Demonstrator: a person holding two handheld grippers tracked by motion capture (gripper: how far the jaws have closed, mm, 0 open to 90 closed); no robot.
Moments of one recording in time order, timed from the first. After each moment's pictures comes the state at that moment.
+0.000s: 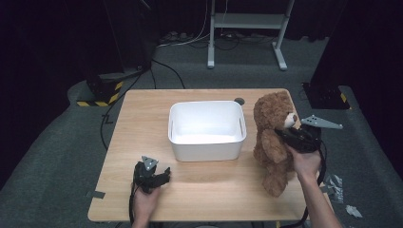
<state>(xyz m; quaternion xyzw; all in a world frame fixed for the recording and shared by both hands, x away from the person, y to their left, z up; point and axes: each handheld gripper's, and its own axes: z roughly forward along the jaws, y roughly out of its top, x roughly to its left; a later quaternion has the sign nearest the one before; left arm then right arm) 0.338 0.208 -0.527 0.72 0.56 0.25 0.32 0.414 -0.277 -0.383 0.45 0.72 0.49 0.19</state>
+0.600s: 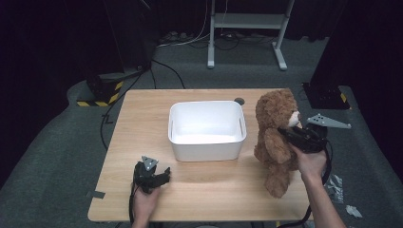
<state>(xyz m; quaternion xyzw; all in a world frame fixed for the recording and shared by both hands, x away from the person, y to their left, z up) 0.338 0.208 -0.527 0.72 0.56 0.25 0.32 0.405 -0.283 -0.368 0.44 0.71 0.51 0.18</state>
